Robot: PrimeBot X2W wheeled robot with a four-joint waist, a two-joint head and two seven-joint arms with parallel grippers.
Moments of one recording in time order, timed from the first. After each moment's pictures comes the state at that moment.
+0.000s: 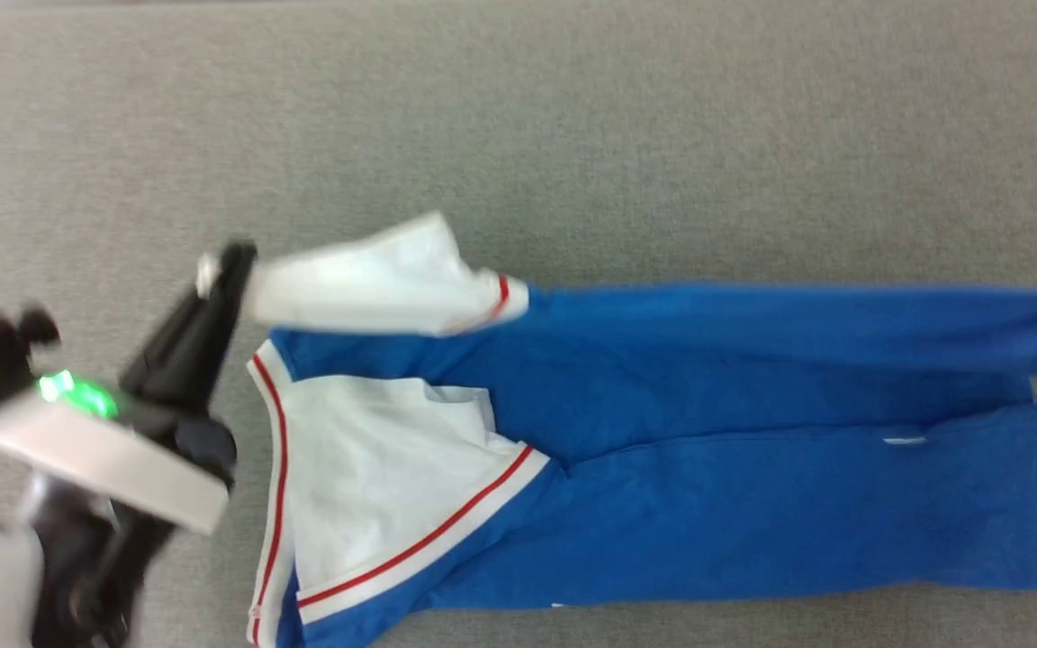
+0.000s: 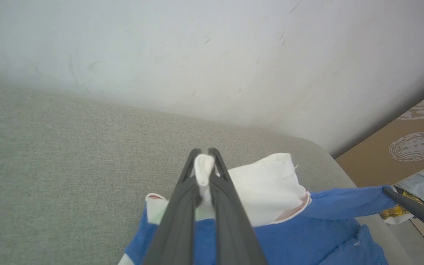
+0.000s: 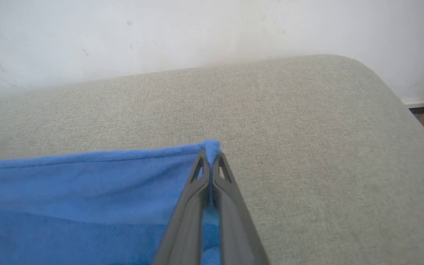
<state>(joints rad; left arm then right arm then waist) -0.17 0.41 -0.04 -0.31 -0.86 -0.11 0.22 -0.05 -0.11 -0.33 -0.38 0.31 0.13 0.46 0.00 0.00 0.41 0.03</state>
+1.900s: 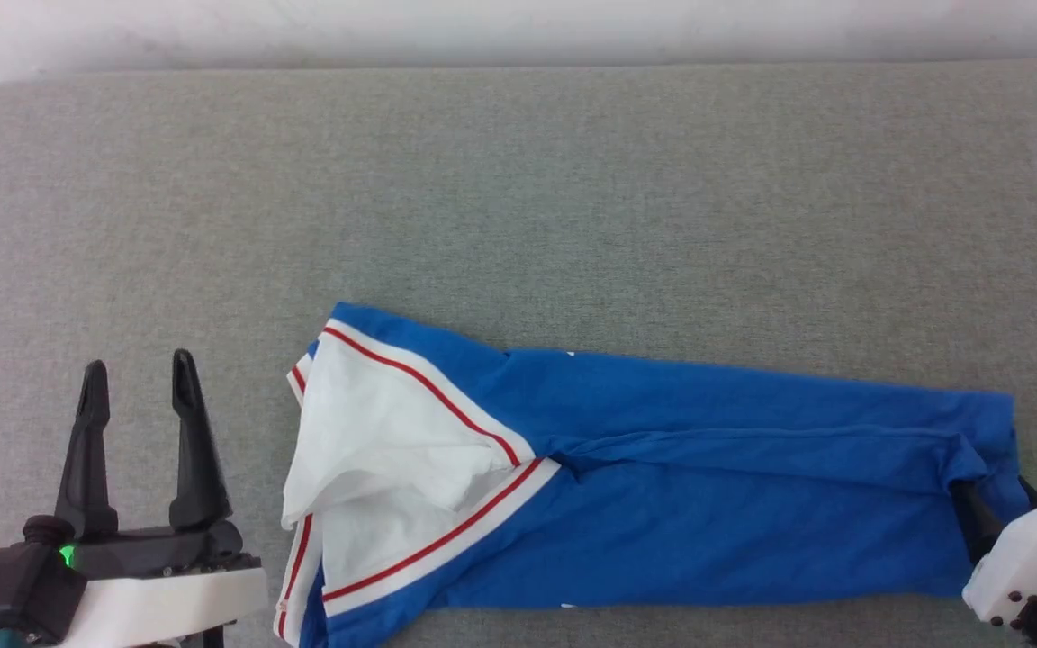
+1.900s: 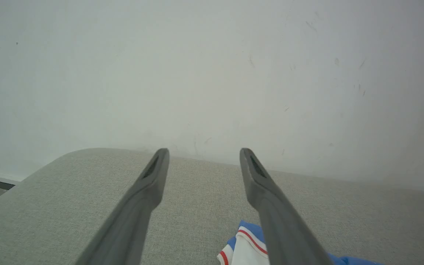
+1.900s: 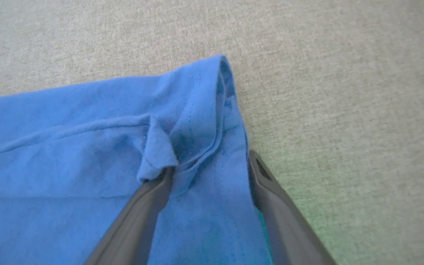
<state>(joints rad) 0.10 0.11 0.07 -0.30 -0.26 0.04 -0.26 0.03 -0.05 -0.32 -0.03 0.27 0.13 0.50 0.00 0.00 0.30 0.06</state>
